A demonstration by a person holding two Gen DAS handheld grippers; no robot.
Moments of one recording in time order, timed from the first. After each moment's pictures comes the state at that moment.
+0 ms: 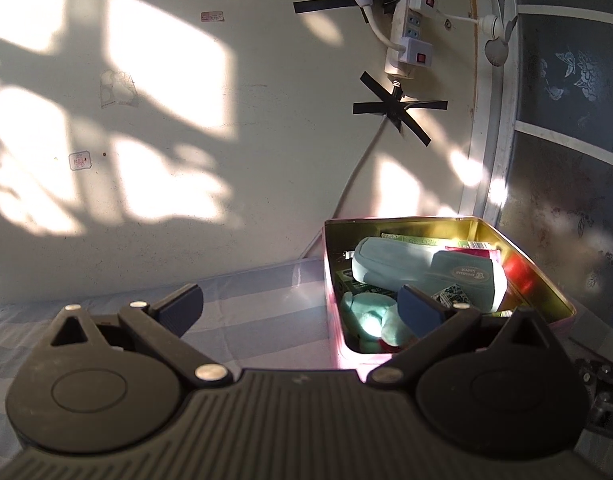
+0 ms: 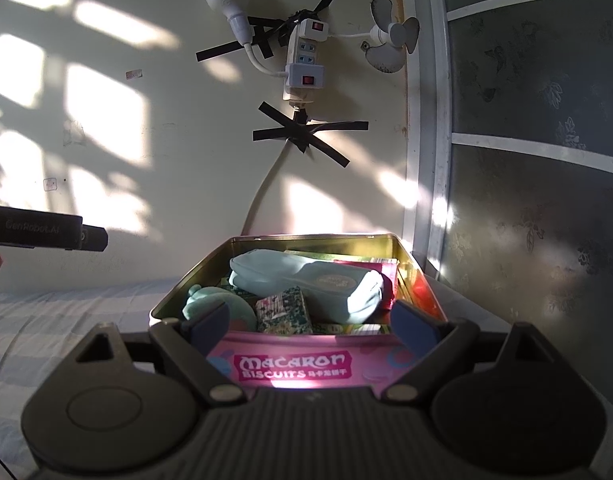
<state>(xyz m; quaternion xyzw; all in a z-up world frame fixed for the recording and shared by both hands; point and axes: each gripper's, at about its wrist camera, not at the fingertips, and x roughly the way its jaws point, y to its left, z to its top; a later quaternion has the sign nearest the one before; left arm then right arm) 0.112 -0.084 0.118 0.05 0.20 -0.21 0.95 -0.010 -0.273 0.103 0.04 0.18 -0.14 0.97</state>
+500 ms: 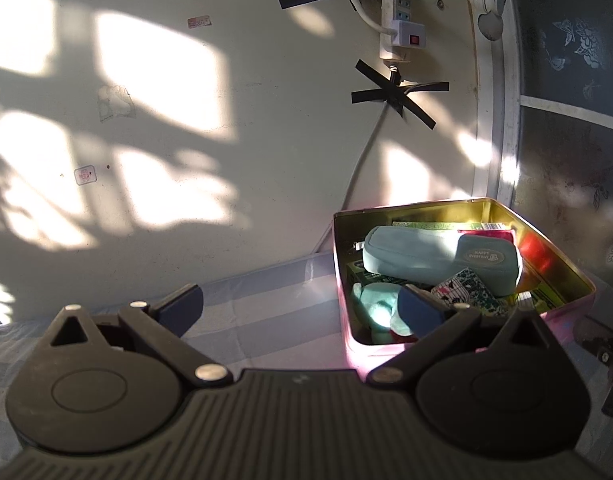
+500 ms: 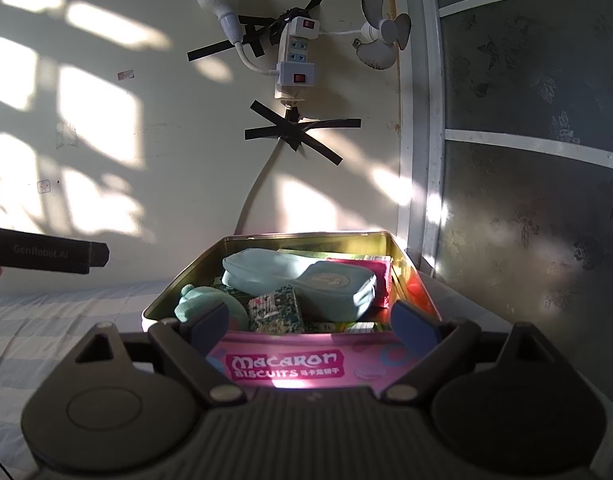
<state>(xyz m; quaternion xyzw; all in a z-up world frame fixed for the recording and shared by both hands) 0.106 -0.099 0.114 0.10 0.20 -0.18 0.96 -0.010 -0.277 0.100 0.04 0.18 -0.15 0.97</state>
